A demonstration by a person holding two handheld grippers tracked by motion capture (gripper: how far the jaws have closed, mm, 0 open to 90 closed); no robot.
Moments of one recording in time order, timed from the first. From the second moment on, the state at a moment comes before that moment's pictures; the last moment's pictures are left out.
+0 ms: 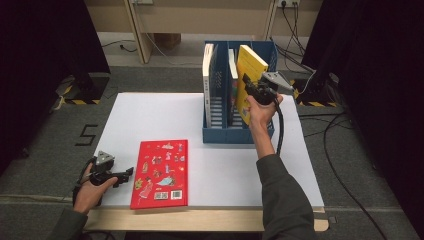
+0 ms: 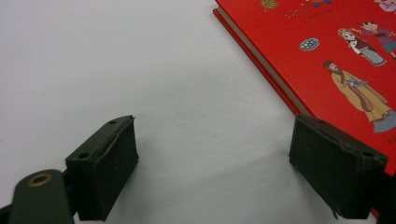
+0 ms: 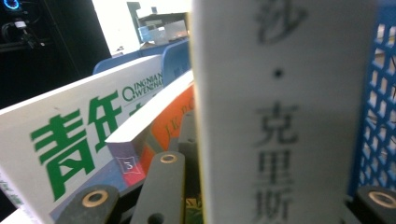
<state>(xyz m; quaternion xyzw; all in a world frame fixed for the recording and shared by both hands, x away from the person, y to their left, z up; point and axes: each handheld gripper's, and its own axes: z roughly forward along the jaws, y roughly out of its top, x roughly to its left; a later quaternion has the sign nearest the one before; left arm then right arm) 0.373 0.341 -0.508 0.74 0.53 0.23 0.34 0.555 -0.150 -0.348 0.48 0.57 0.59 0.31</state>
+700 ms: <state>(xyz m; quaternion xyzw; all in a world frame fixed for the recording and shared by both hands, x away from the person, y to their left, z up) 0.373 0.341 -0.508 0.74 0.53 0.24 0.34 0.583 -0.139 -0.377 0.52 0.57 0.57 0.30</state>
